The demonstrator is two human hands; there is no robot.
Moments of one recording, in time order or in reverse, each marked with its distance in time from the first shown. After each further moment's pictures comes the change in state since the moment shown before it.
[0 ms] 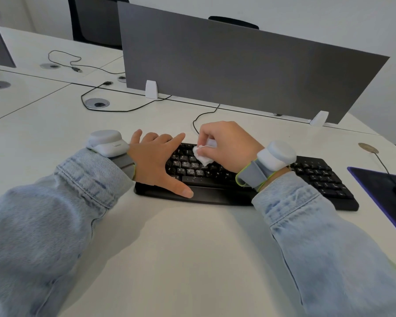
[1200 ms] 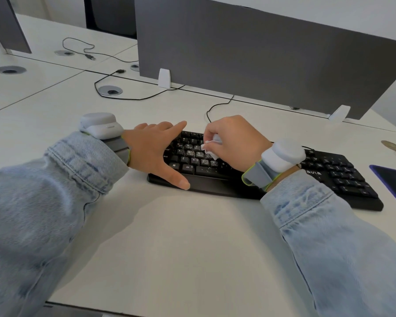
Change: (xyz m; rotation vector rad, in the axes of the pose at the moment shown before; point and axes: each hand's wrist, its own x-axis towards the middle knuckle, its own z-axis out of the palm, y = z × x) left_hand -0.006 -0.032 0.000 -0.070 -0.084 0.027; right_hand 0.004 -0.014 0.015 -0.140 -0.027 -0.043
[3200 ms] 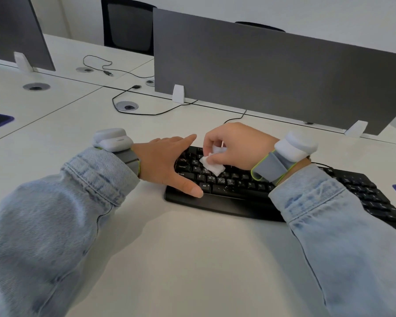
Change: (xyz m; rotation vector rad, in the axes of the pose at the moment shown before) left_hand -0.002 -0.012 -0.010 -0.125 -0.015 0.008; right_hand 0.036 -0.010 -0.014 0.052 -0.175 -0.124
